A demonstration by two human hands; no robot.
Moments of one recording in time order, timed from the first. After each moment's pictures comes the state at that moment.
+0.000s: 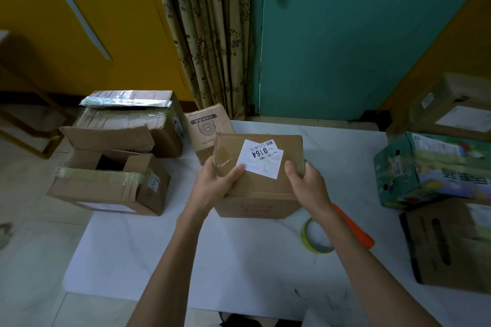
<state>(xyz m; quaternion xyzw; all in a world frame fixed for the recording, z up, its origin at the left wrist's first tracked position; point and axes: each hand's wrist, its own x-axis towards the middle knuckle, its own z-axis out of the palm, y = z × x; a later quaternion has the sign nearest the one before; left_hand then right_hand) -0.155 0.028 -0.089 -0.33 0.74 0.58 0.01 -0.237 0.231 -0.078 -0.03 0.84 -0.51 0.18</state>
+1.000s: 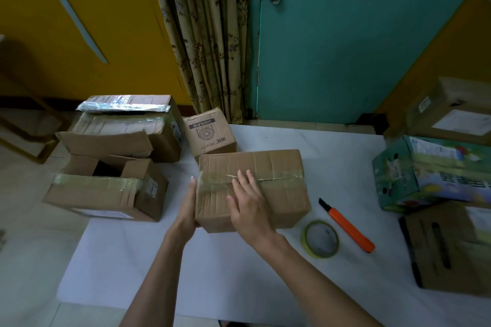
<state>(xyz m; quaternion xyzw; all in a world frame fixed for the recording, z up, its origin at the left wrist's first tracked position) -0.118 -0.004 -0.151 -0.39 0.60 0.70 0.03 -0.173 0.148 -0.125 -0.29 0.89 -0.35 0.10</state>
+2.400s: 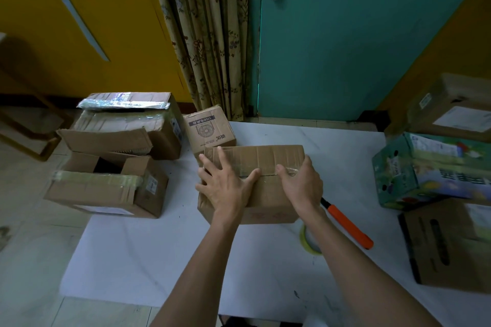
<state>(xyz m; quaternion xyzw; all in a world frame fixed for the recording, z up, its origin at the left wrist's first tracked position) -0.188 0.073 -0.118 -0.41 0.89 0.20 0.02 -0.255 0.212 -0.119 0.03 0.95 -0.31 0.07</state>
